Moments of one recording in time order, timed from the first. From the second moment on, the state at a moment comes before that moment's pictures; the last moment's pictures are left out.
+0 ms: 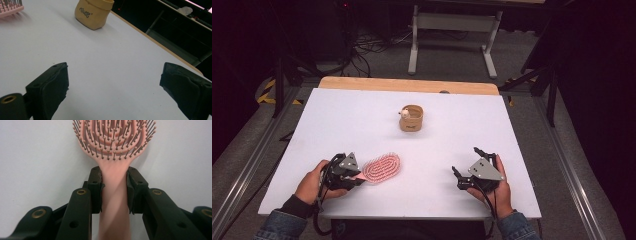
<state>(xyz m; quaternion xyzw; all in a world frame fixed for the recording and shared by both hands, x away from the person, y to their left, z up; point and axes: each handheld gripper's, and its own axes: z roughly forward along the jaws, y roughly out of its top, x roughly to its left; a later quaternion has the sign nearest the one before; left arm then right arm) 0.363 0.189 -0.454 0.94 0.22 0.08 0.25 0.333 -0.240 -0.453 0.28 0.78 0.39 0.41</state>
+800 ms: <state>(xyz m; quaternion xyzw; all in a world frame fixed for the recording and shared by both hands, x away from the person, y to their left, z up) 0.352 0.192 -0.441 0.87 0.25 0.23 0.37 0.335 -0.240 -0.447 0.29 0.76 0.43 0.39</state>
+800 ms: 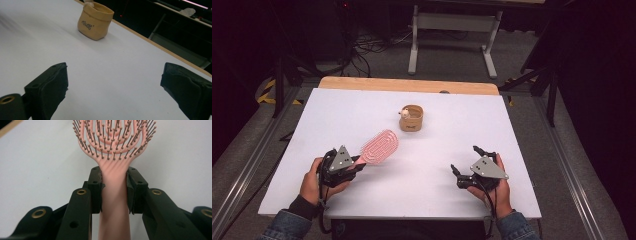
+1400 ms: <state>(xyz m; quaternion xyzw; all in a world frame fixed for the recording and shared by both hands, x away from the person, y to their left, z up) 0.344 0.174 -0.436 0.81 0.25 0.29 0.44 0.344 -0.214 -0.422 0.31 0.75 0.50 0.32</state>
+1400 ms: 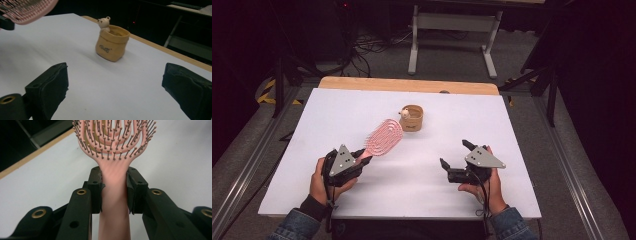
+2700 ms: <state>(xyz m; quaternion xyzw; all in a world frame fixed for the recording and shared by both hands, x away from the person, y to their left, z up) 0.332 0.090 -0.449 0.81 0.18 0.31 0.47 0.355 -0.146 -0.402 0.32 0.69 0.63 0.16</state>
